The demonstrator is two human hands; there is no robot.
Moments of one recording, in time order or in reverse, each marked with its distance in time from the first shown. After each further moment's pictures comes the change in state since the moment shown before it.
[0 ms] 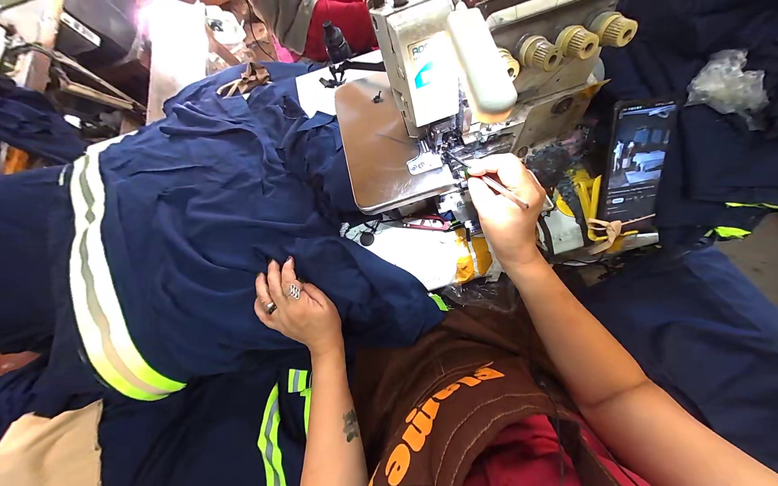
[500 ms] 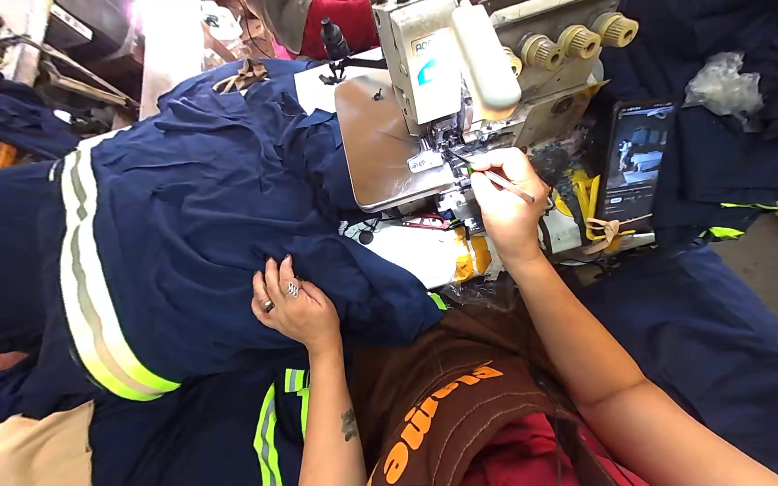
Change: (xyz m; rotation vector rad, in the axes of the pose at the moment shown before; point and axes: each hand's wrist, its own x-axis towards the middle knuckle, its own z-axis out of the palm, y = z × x) left_hand 0.000 0.000 0.000 -0.006 0.002 0.000; right_hand 0.000 -0.010 -0.005 0.007 -0.028 0.080
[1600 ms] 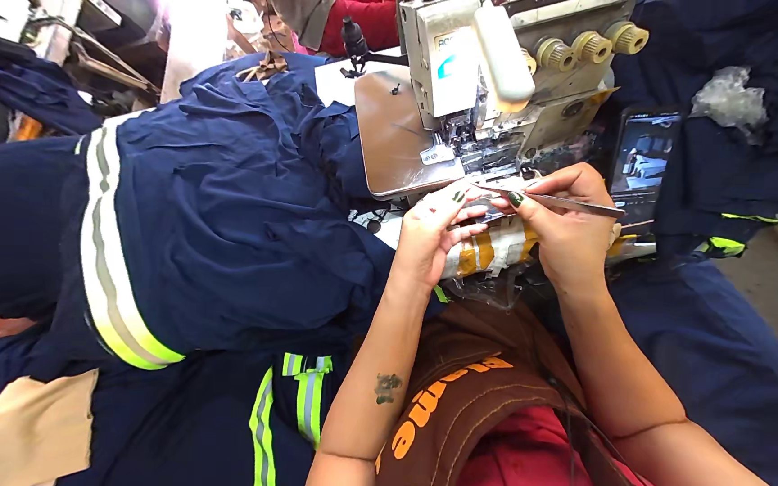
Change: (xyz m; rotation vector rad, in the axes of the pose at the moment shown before) left_hand 0.047 0.192 -0.059 -1.764 -1.103 -0.693; right_hand -0.009 -0.039 -0.061 0.381 -0.132 0.224
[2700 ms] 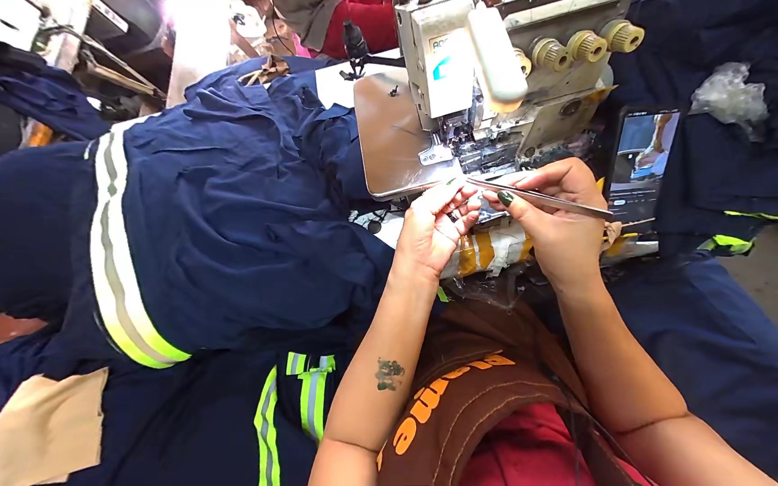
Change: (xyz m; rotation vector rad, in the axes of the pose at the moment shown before) left_hand 0.014 0.004 0.009 -0.283 0.089 -0.127; right_hand 0.004 -0.003 0.004 -0.009 -0.069 -0.031
